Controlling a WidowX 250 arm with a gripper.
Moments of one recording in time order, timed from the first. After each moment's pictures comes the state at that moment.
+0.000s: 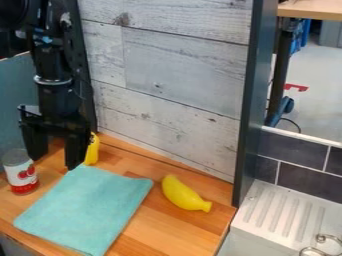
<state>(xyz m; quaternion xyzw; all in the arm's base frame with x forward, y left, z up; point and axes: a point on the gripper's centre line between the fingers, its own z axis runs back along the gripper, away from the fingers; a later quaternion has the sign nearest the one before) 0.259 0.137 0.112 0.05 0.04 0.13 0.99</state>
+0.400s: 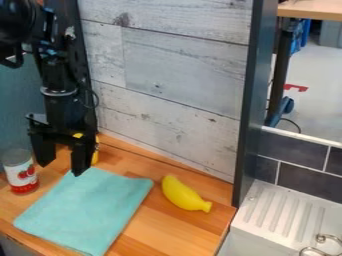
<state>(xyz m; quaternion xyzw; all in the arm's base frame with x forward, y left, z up) 0.272 0.139 0.094 0.04 0.01 0.11 0.99</state>
